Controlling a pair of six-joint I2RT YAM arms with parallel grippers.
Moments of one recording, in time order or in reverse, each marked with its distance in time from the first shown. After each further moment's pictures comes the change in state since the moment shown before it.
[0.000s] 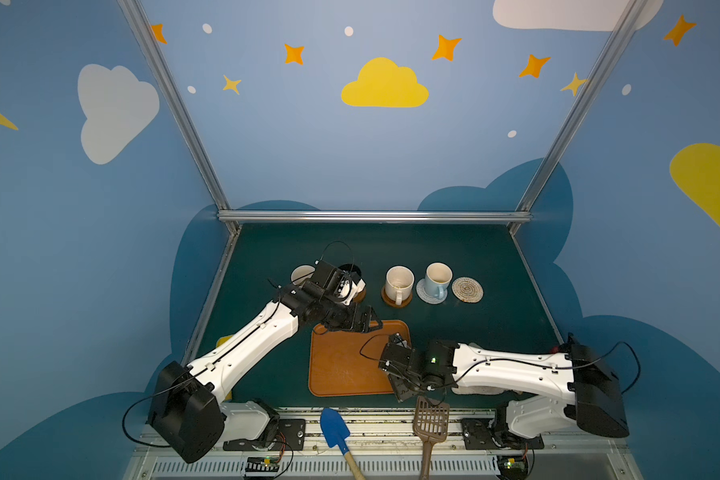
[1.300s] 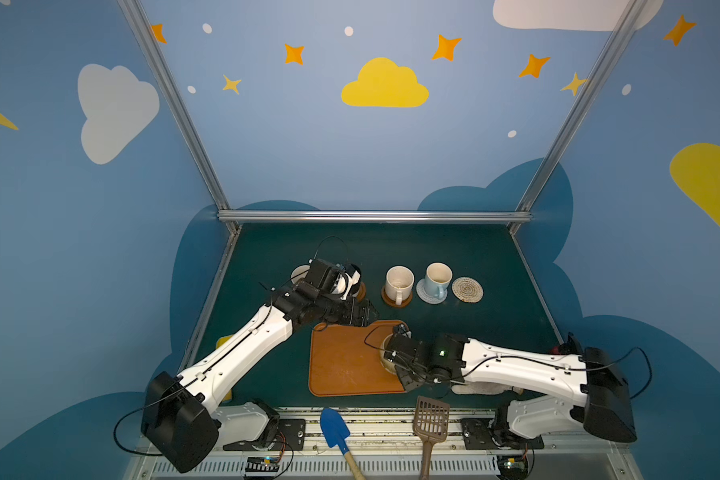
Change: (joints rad) left arm 0.004 -0.050 0.031 0.062 -0.105 -0.023; right arm -0.077 -0.094 0.043 -0.058 0.069 -0.084
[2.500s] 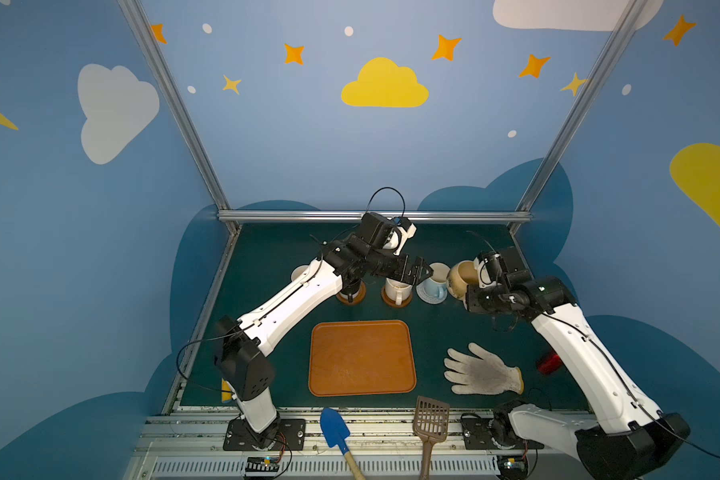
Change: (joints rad) left arm -0.164 0.480 0.668 0.026 -0.054 0.087; right arm -0.904 -0.151 0.274 -0.157 -0.153 -0.445
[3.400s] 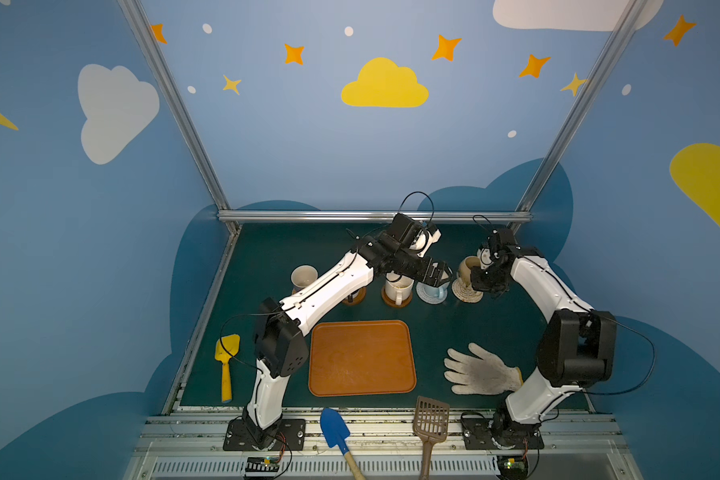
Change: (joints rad) left arm -0.051 0.240 0.237 -0.069 0.000 0.046; right arm -0.278 0.533 0.117 0.193 -0.062 -0.235
